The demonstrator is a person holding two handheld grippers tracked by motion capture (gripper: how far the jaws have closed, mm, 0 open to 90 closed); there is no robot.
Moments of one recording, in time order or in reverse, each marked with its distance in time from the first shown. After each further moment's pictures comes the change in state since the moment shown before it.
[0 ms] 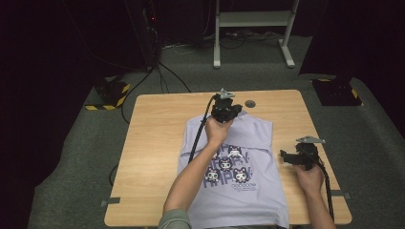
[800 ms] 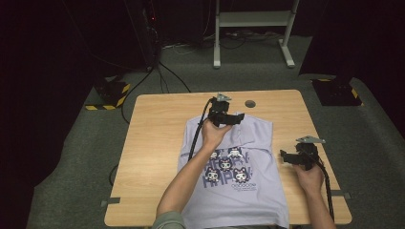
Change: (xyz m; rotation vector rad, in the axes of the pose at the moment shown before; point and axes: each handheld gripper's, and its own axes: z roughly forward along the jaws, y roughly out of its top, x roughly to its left) left arm 0.008 -0.010 -0.012 0.035 0.011 -0.015; right arm 0.000 0.000 0.000 0.000 0.002 -0.002
